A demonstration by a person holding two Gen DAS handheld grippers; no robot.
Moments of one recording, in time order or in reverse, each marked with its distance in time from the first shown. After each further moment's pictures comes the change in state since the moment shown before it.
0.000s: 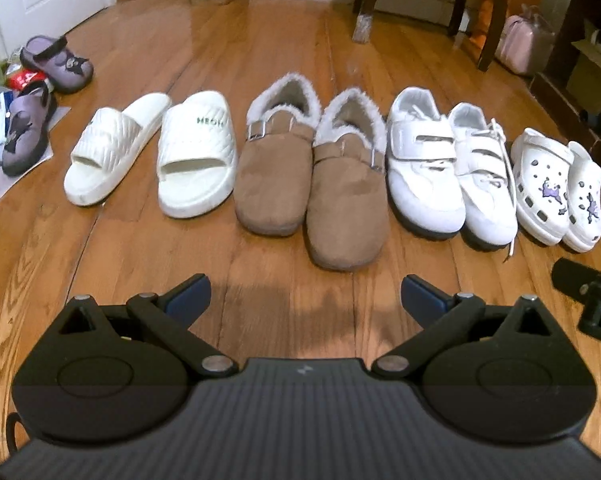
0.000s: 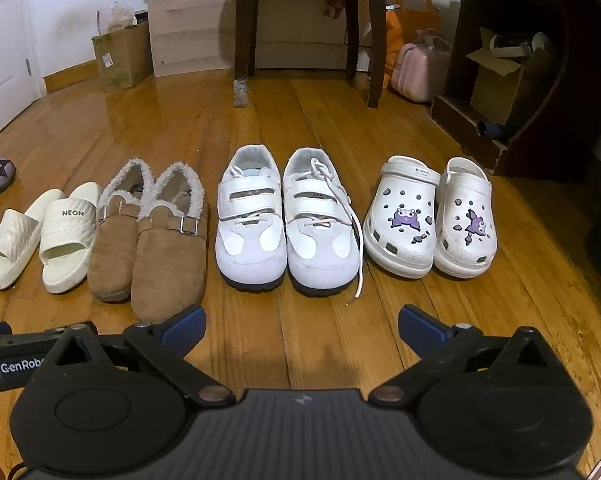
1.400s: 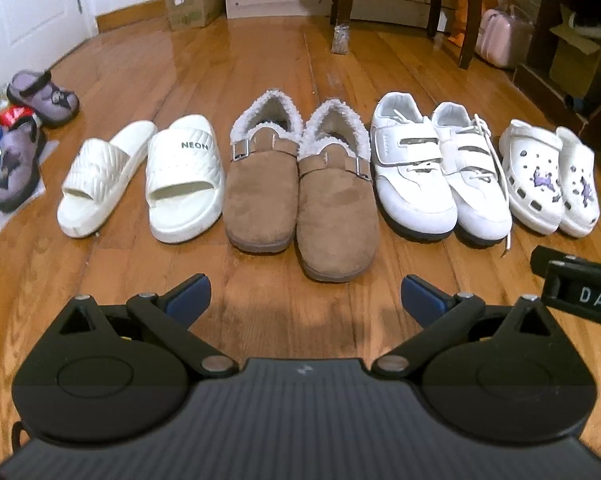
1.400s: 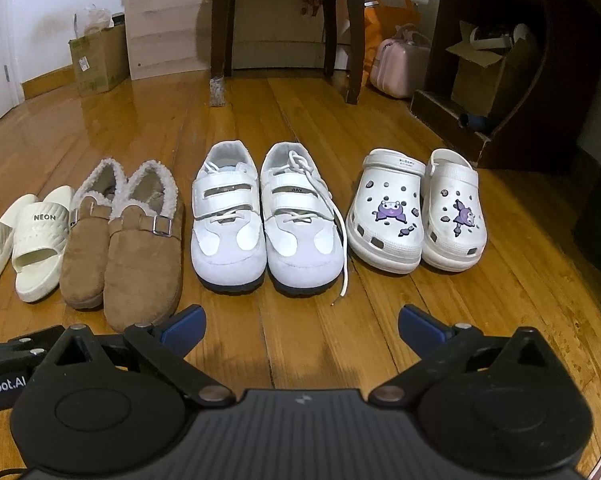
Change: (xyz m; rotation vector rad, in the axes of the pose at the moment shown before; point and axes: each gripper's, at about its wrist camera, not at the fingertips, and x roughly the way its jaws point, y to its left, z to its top) left arm 0.000 -0.016 -0.006 0.103 -0.044 0.017; right arm 0.020 -0.004 -0.007 0.026 -0.012 -0.030
